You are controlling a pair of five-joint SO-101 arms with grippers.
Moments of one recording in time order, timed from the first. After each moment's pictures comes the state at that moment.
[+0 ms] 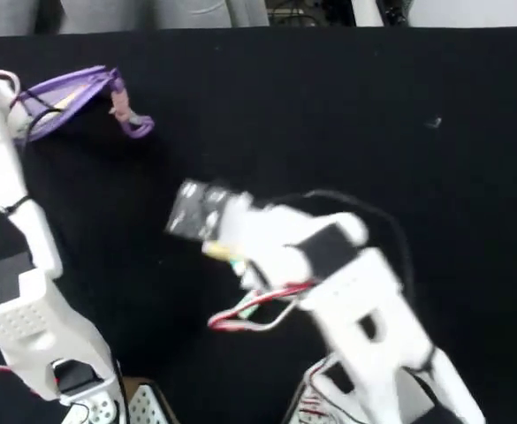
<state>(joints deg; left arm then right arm) -26.5 18.1 -34.9 88.7 13.1 -32.4 -39.2 32.3 84.8 37.8</state>
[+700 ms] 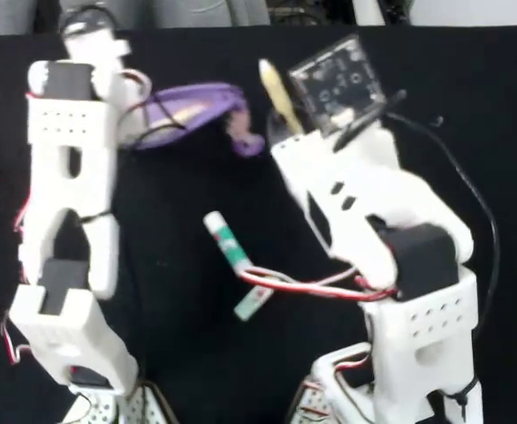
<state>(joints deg) 0.9 10.6 -35.6 100.1 13.2 -17.6 -40.2 5.8 68.3 12.8</state>
